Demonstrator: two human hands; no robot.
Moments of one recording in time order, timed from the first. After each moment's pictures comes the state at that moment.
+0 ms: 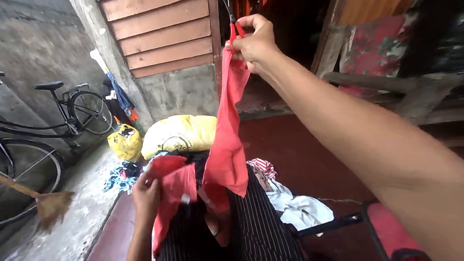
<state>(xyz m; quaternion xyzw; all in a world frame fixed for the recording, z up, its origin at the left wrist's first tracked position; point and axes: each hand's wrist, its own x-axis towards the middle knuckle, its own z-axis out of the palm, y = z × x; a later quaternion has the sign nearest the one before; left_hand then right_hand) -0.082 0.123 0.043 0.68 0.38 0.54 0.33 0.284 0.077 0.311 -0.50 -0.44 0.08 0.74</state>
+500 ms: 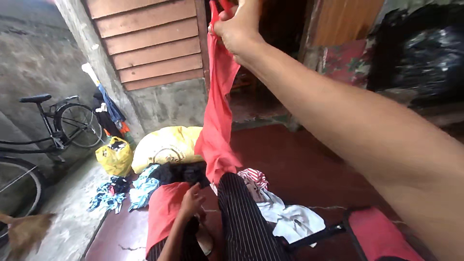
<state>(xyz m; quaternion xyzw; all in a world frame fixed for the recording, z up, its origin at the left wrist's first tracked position) 0.047 0.148 -0.065 0.79 0.31 0.19 0.49 0.274 0.067 0.382 -0.53 -0.48 -0.11 0.69</state>
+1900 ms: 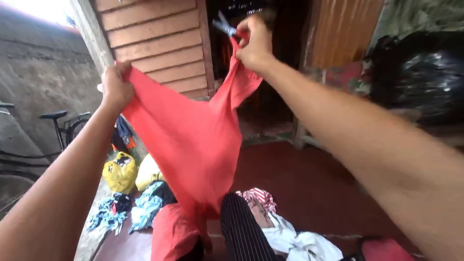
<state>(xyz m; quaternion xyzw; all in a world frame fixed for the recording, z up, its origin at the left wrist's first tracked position) 0.008 0.235 0.392 0.82 0.29 0.48 0.01 0.328 0.048 0.405 -0.65 -0.50 -0.23 0.52</state>
